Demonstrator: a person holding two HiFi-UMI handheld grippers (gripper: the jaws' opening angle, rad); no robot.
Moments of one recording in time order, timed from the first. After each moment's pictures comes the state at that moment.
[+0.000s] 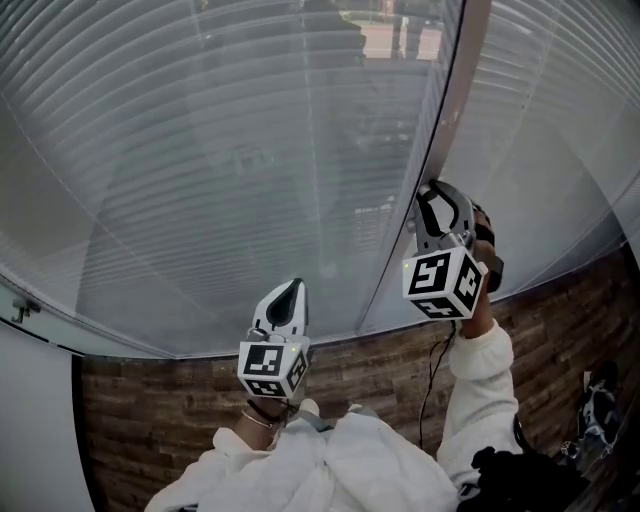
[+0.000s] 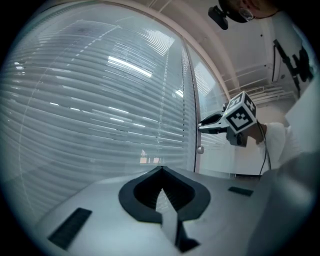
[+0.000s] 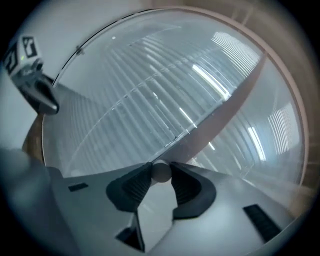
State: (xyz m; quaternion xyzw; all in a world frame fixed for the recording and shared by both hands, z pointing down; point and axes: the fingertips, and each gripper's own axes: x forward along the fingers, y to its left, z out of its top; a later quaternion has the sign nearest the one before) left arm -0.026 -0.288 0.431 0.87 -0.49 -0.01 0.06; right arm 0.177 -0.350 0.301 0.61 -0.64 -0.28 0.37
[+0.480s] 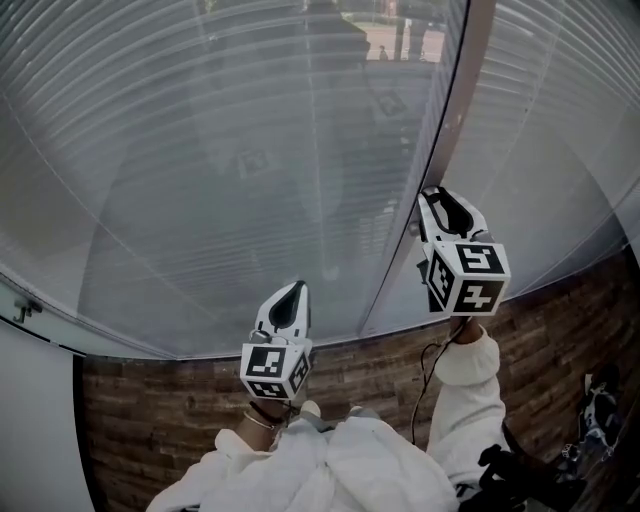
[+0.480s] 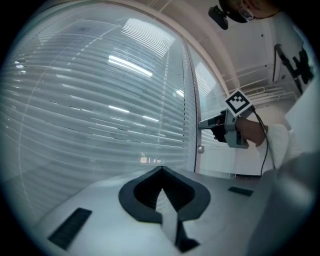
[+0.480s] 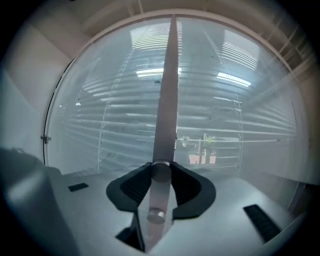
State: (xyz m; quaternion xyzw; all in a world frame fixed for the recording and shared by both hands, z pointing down) left arm -0.026 -0.290 0.433 0.87 -0.49 -0.01 0.06; right arm 0.189 -0.352 0.297 0.65 -0.75 -0.01 0.07
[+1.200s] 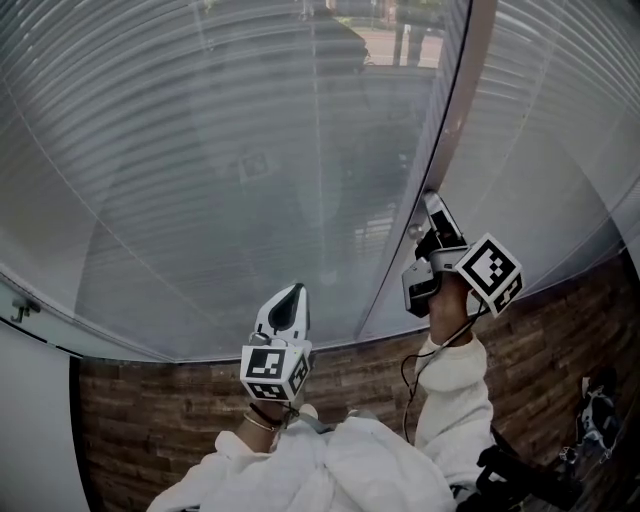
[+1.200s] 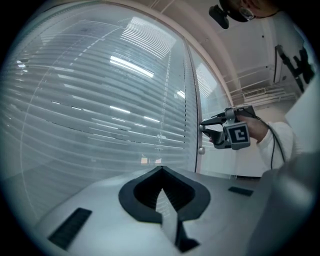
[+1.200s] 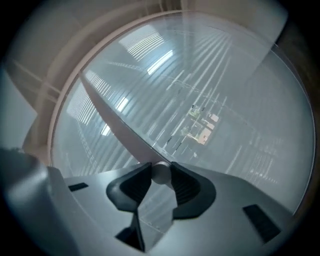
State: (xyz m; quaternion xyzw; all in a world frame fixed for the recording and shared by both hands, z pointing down) left arm -0.029 -0.288 0.433 0.87 -0.49 -0.01 0.06; right arm 0.202 -0.350 0.296 0.55 -0.72 0.29 -0.32
